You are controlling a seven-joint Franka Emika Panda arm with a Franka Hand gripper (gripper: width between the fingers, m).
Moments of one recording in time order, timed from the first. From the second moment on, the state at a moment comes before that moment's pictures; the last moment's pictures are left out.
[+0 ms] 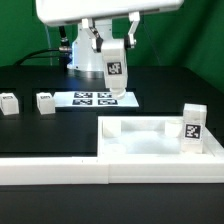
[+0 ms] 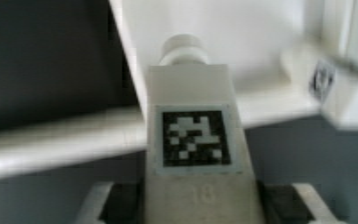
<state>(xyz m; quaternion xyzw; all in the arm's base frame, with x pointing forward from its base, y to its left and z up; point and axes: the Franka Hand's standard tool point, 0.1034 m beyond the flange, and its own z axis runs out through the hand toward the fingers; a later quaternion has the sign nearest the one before) 0.641 -0.013 0.172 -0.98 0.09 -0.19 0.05</state>
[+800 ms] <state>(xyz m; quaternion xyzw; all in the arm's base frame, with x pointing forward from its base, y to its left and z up) 0.650 -0.020 0.150 -0.95 0.08 -0.30 0.01</state>
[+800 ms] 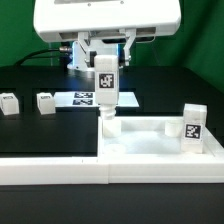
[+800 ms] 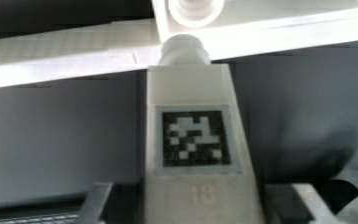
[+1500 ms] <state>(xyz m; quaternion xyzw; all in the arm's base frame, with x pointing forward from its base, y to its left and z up) 0.665 -0.005 0.115 -0.96 0.07 -0.29 0.01</state>
